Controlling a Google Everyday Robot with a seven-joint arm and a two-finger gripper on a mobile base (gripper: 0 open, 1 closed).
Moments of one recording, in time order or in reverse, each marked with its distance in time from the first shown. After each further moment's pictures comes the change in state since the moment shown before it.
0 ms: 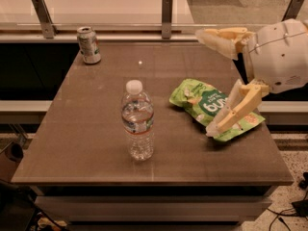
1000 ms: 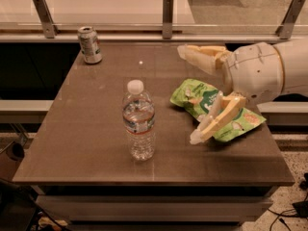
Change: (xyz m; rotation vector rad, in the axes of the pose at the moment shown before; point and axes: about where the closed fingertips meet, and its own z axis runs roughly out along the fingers) arm 0.003 0.010 0.037 -0.086 -0.185 0.061
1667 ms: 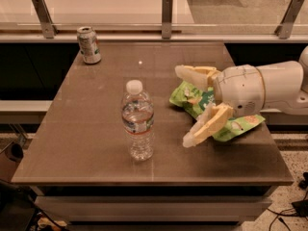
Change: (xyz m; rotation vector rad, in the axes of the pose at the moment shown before) arm 0.044 -0.005 0.017 -0.013 -0.072 0.182
